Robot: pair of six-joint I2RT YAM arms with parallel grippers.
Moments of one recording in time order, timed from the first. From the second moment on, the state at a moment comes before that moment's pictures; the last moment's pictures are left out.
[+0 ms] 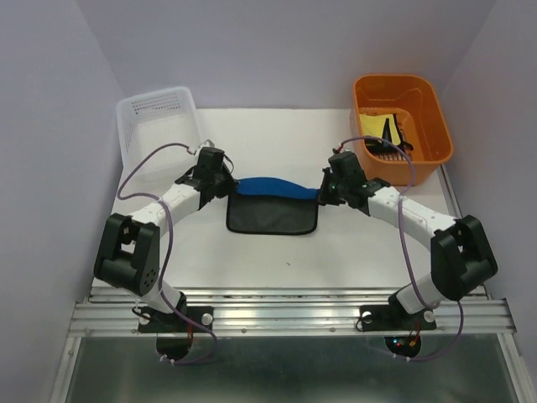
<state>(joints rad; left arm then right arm) -0.35 1.57 0.98 -0.17 -0.06 -0.82 0.50 1.54 1.04 -0.28 0.09 0.59</state>
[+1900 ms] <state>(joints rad) -0.35 1.30 0.74 -0.33 -0.06 -0.73 0.55 1.36 0.69 -0.23 -0.08 0.69</state>
